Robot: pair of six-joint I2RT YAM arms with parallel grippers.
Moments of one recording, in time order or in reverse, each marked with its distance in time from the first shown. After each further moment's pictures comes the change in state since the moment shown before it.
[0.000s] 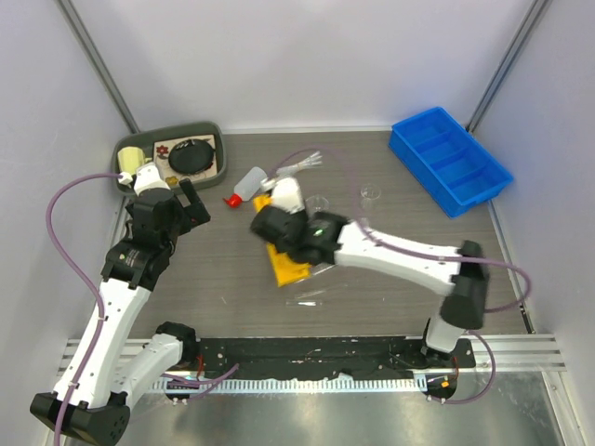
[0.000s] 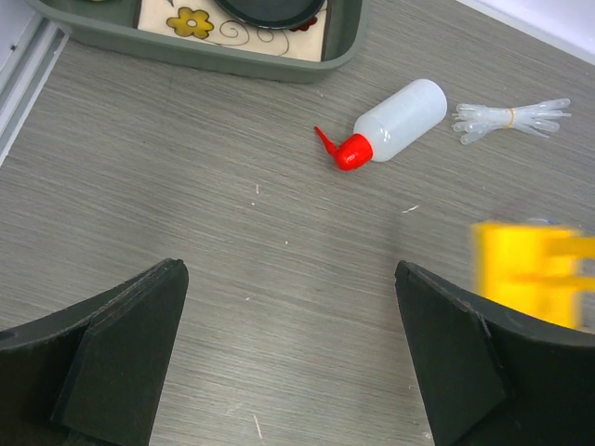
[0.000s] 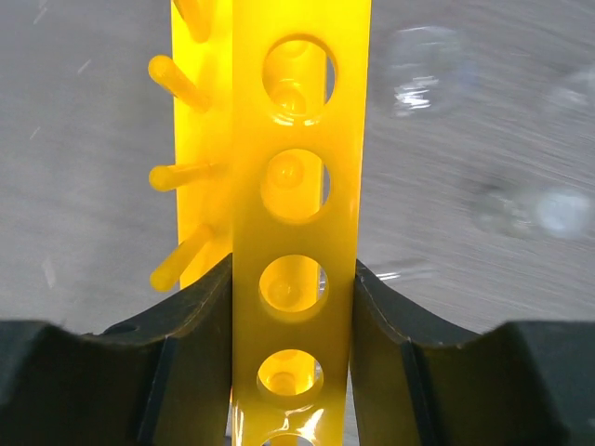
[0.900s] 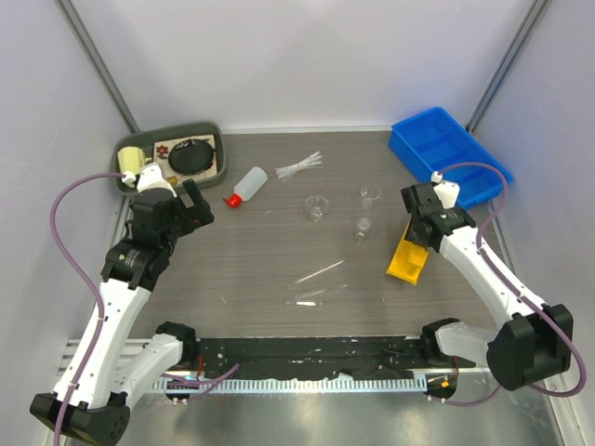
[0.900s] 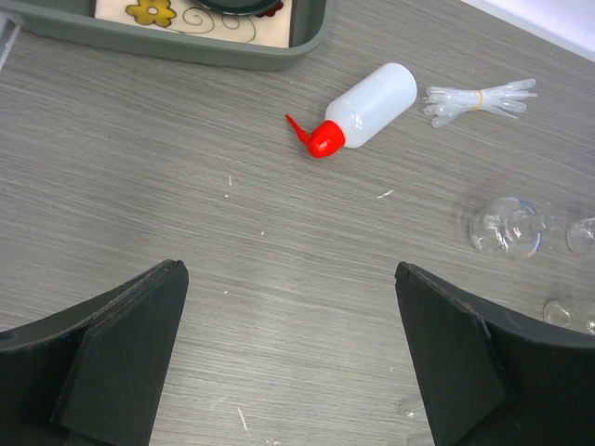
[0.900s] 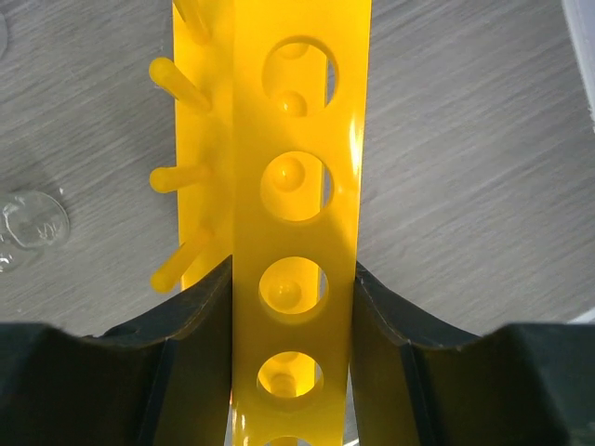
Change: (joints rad) left arm 0.000 -0.002 0.000 0.003 0.074 -0.006; right arm -0.922 -0.619 -0.710 -0.048 -0.115 -0.006
